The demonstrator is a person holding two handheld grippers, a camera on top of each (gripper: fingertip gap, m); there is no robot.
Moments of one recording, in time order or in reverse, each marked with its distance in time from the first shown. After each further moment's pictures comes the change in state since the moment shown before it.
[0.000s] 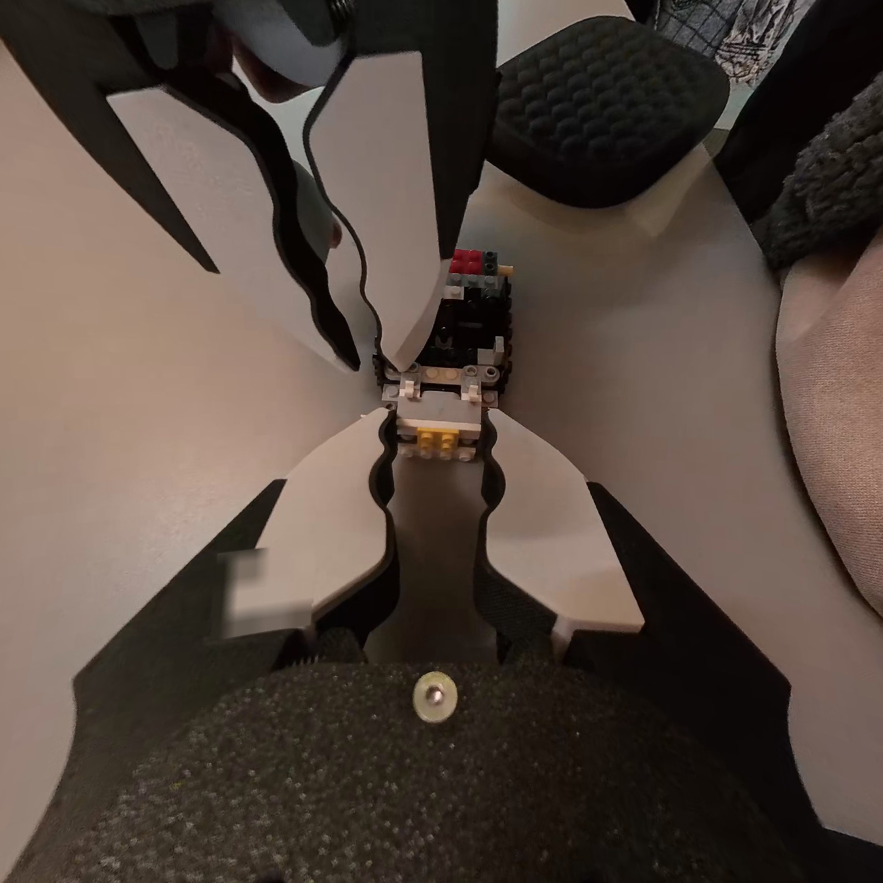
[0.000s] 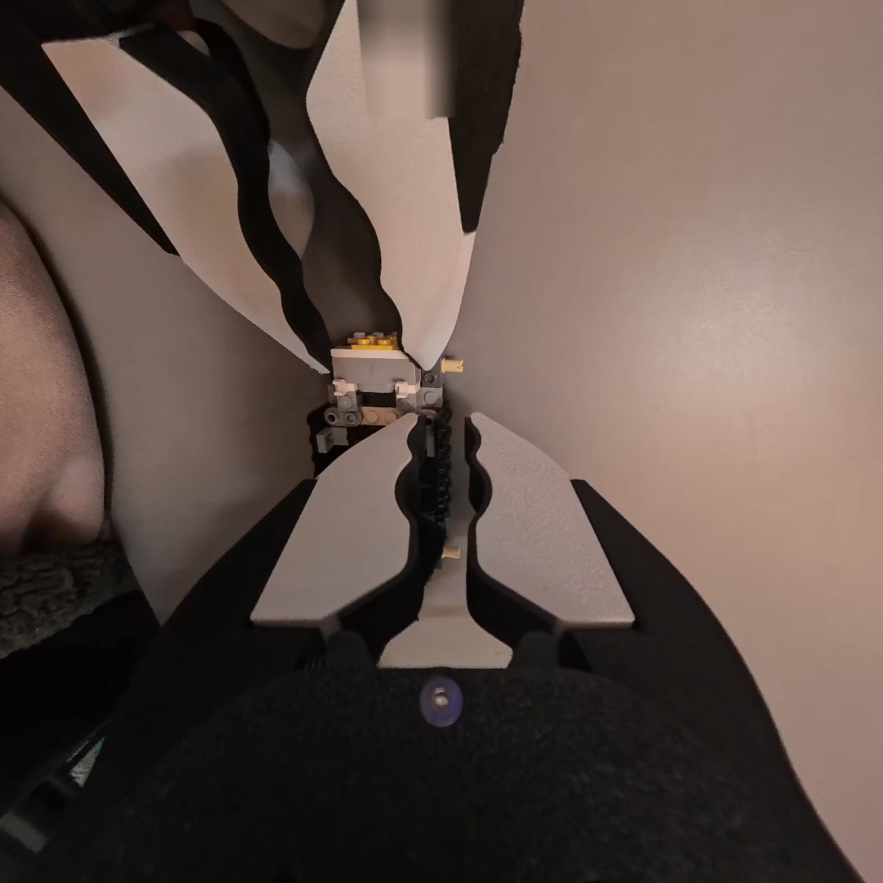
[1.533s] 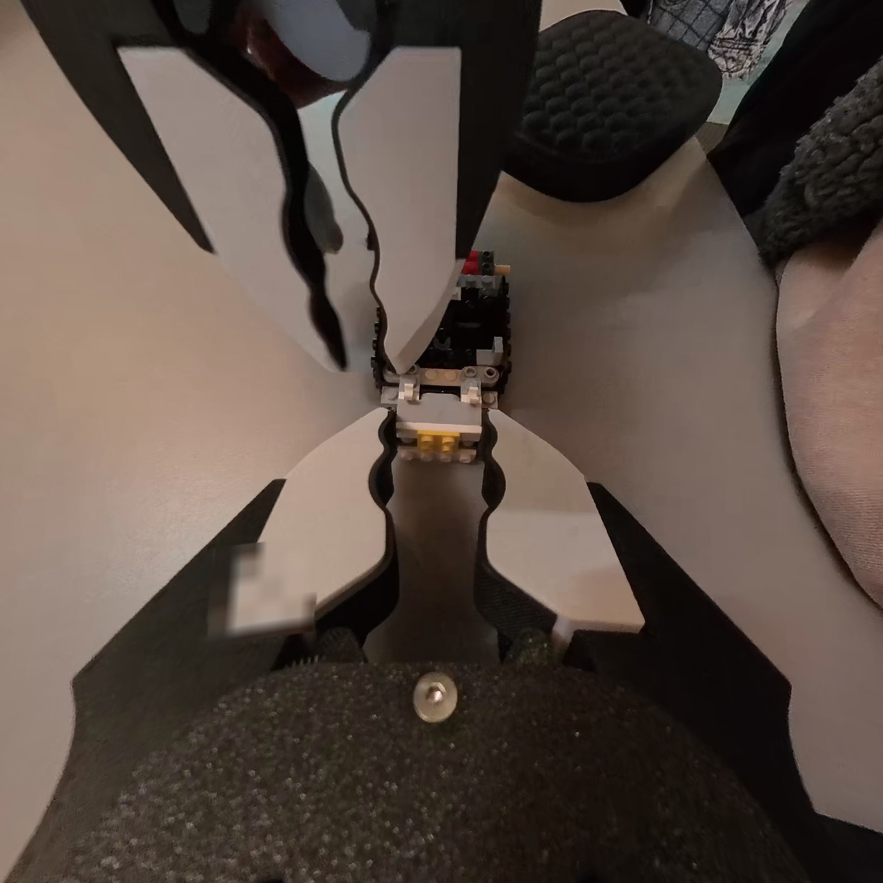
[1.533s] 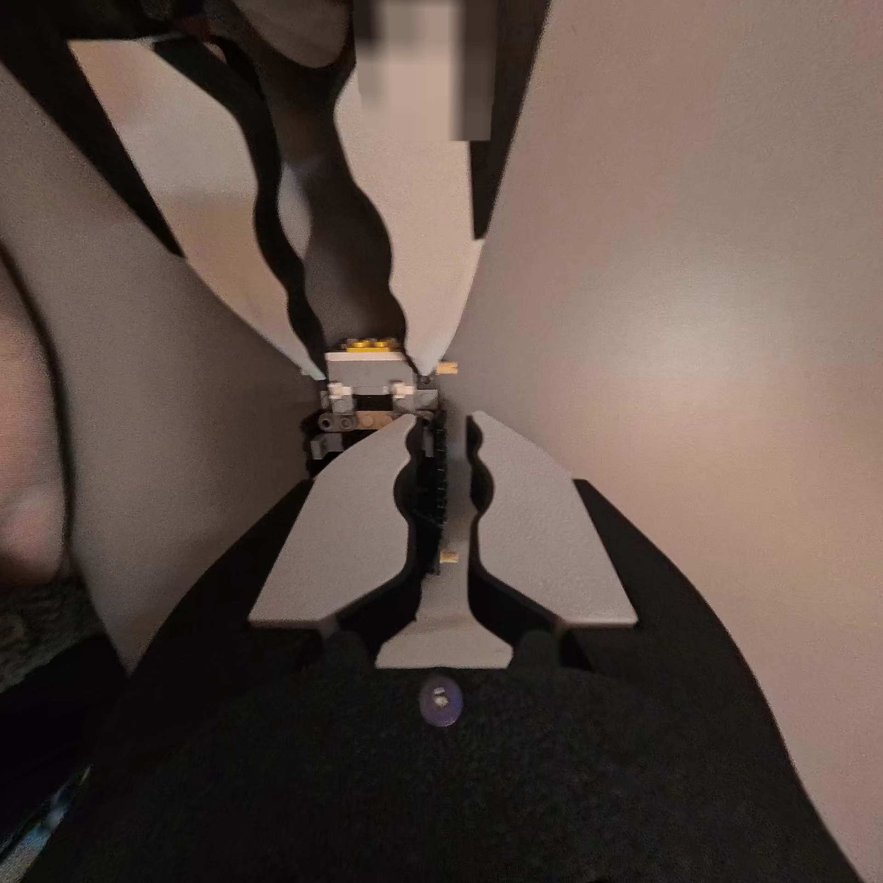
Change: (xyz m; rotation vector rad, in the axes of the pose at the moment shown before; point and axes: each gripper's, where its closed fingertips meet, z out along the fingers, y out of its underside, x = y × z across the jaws) left arm 0.002 0.002 -0.001 -0.002 0.010 0.008; right arm 0.001 -0.004 -0.001 0.064 0.099 -0.011
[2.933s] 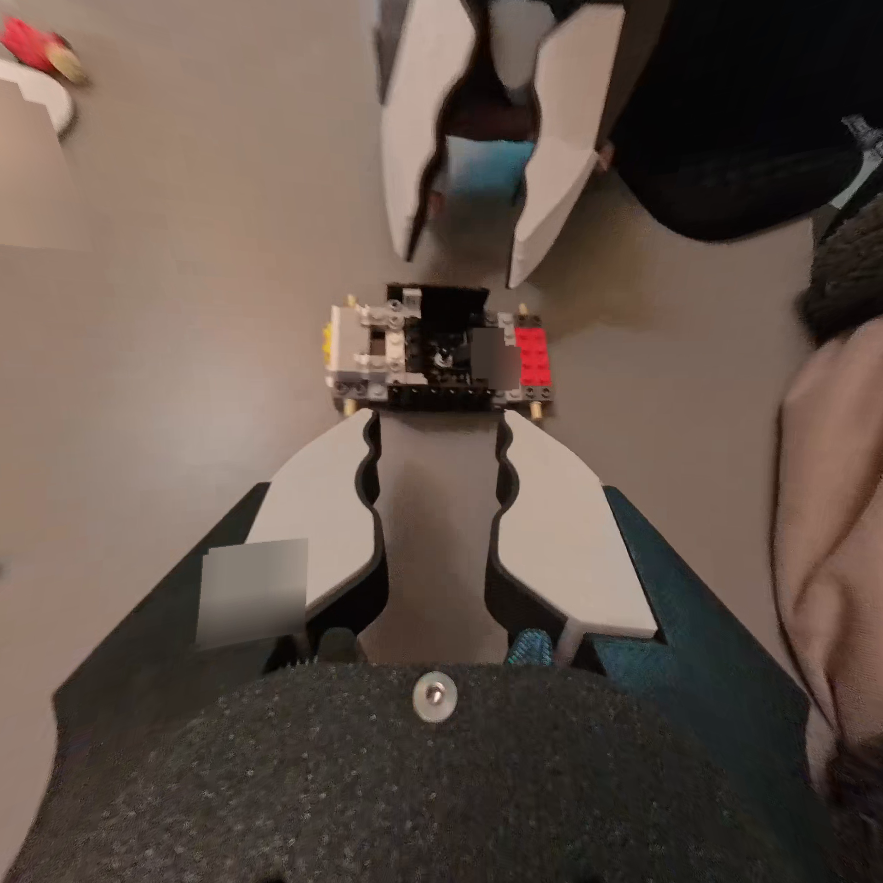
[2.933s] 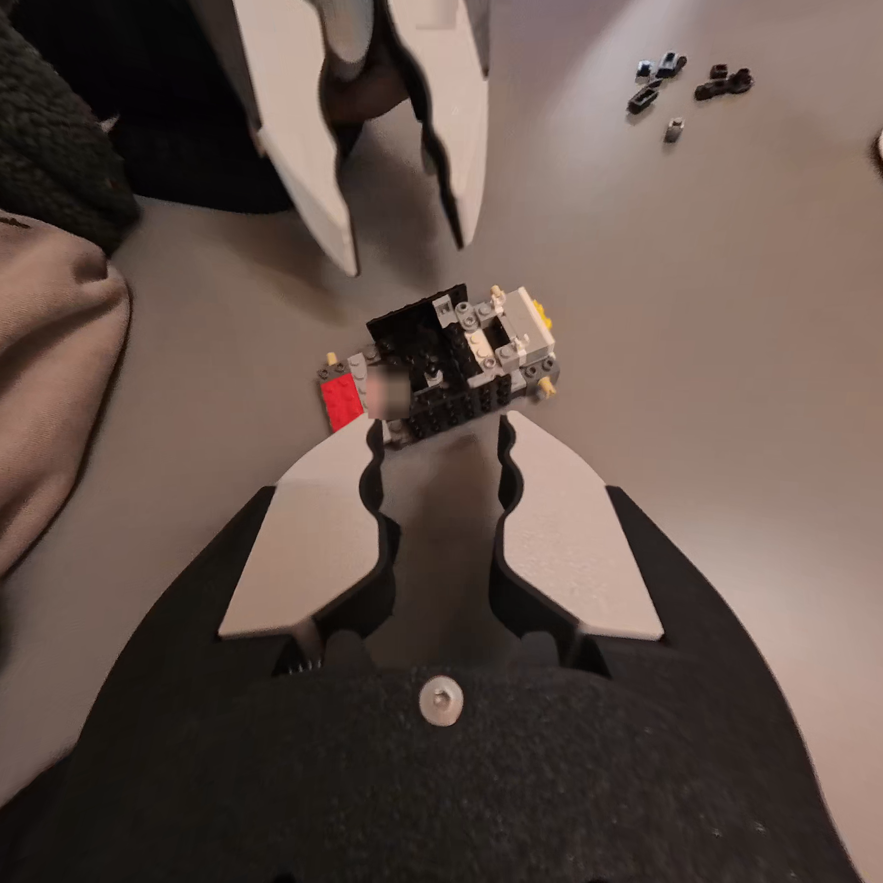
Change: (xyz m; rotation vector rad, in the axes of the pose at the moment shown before) left arm -0.010 0.010 -0.047 -0.052 -0.257 -0.293; right arm 0.000 0.001 -0.014 0.606 -0.118 -0.080
